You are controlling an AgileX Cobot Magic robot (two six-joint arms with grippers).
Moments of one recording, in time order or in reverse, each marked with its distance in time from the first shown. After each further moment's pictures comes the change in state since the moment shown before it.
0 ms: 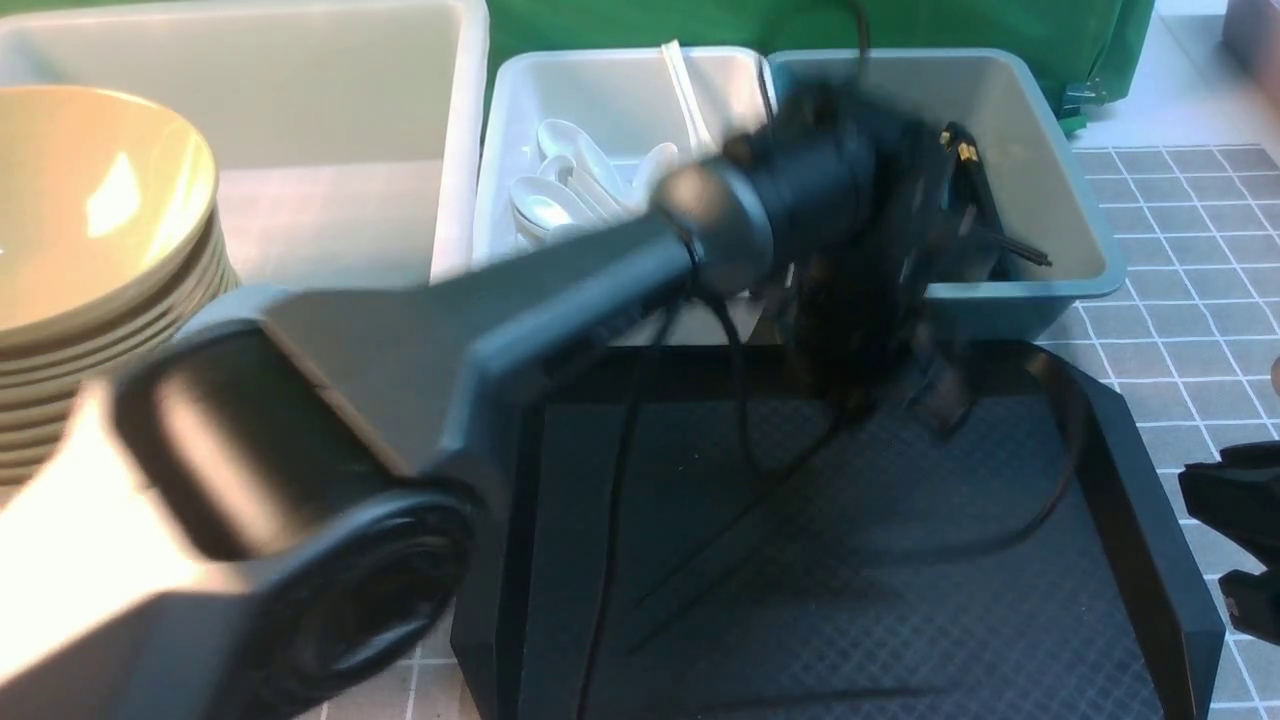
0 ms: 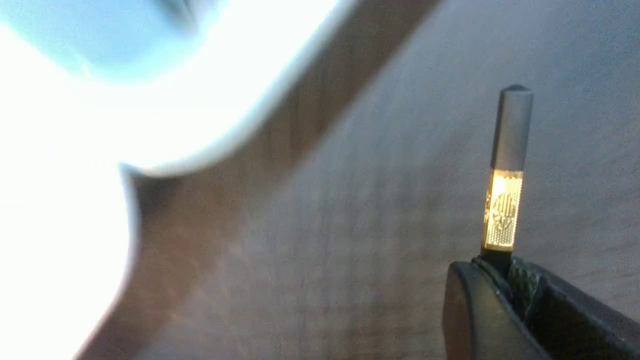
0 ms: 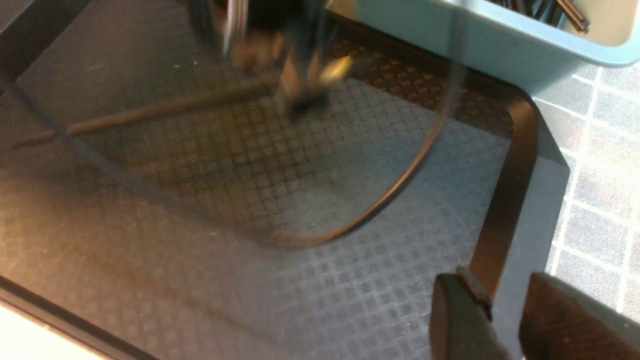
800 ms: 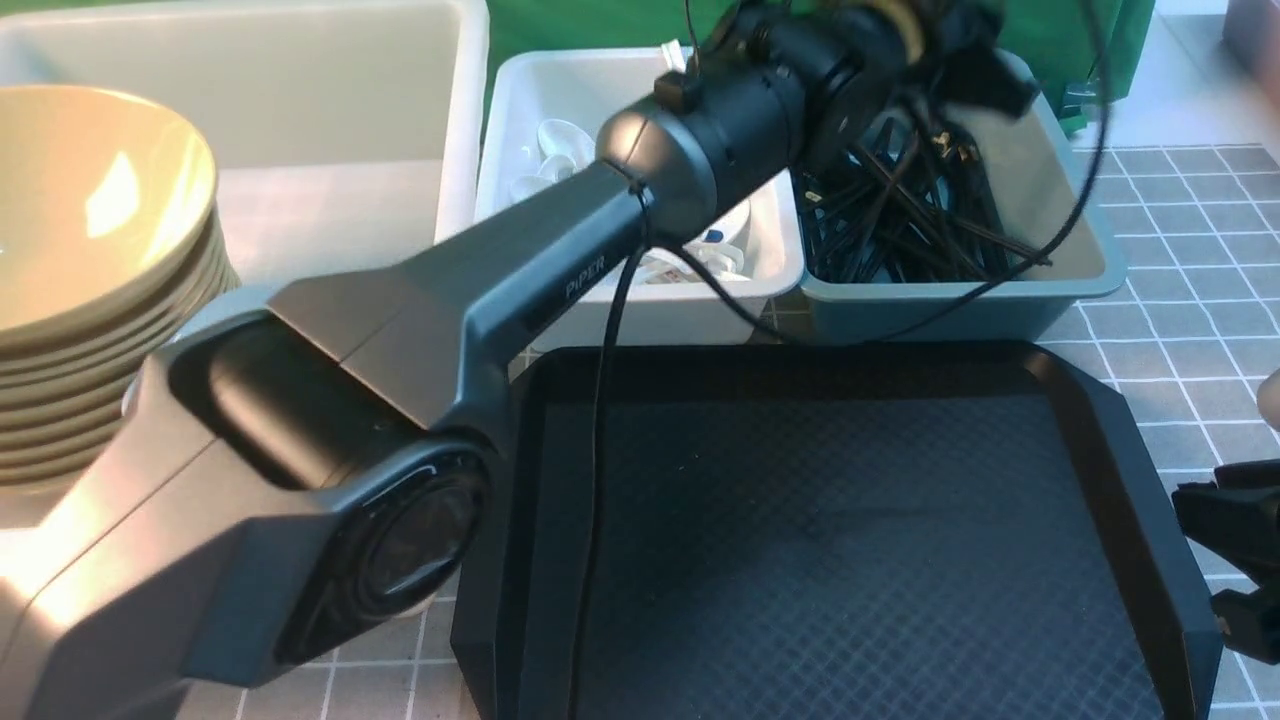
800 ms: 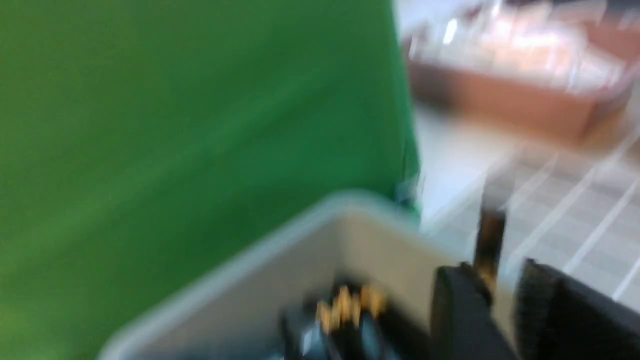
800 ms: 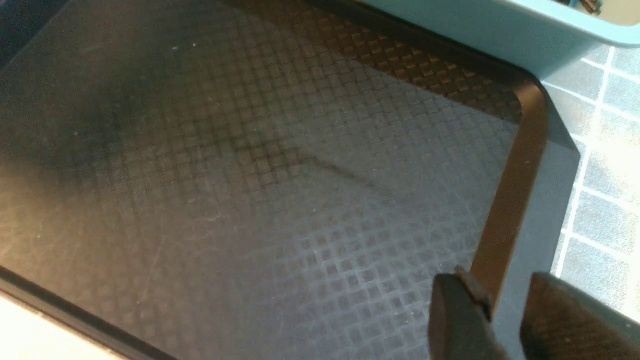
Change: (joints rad) right arm 0.000 0.000 0.032 0.000 -0.016 0.000; left arm 0.109 0.147 -0.147 0.153 -0.901 -0.014
